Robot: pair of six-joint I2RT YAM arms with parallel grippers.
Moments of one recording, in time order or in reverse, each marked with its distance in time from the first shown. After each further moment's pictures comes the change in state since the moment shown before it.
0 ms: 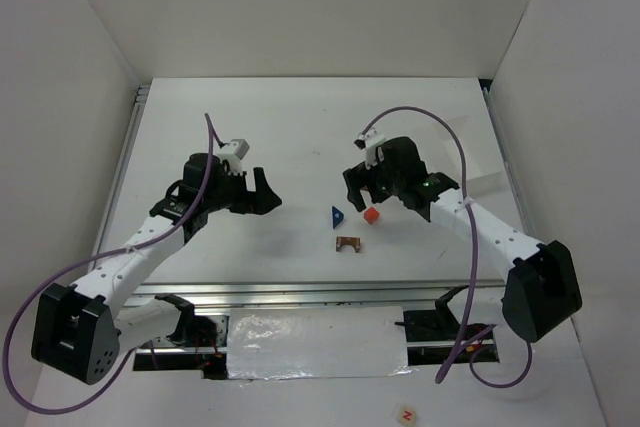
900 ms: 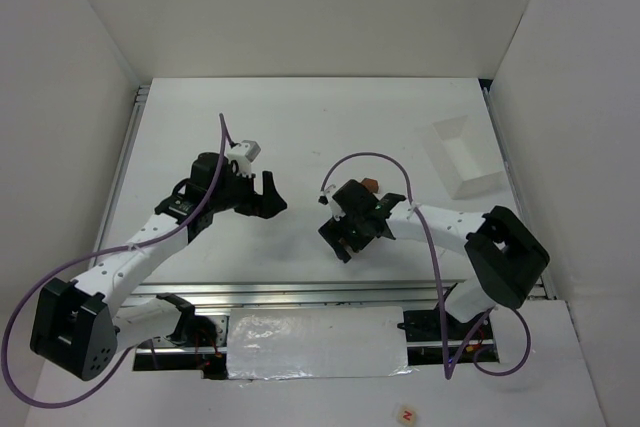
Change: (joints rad) left arm -0.077 0.027 0.026 -0.024 -0.024 0.076; right arm 0.307 0.221 -0.095 -0.109 0.060 0.097
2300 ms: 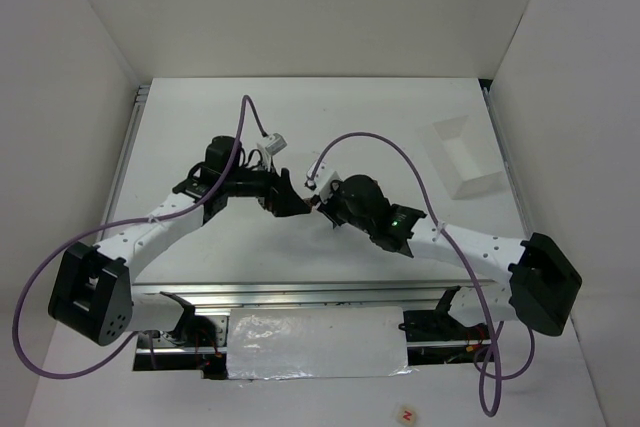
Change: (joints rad) left arm -0.019 0.187 0.111 0.150 0.479 0.045; right arm 0.099 -0.208 -0.051 0.489 0.199 -0.278
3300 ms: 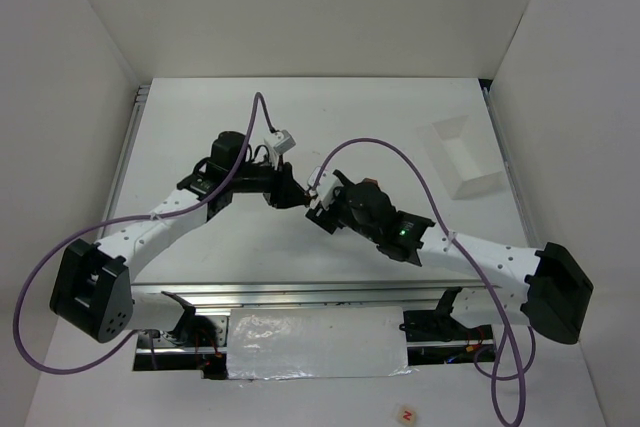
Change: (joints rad) left arm -0.043 0.016 0.045 -0.006 -0.042 0.087; right arm 0.062 -0.081 -0.035 0.062 0.030 -0.084
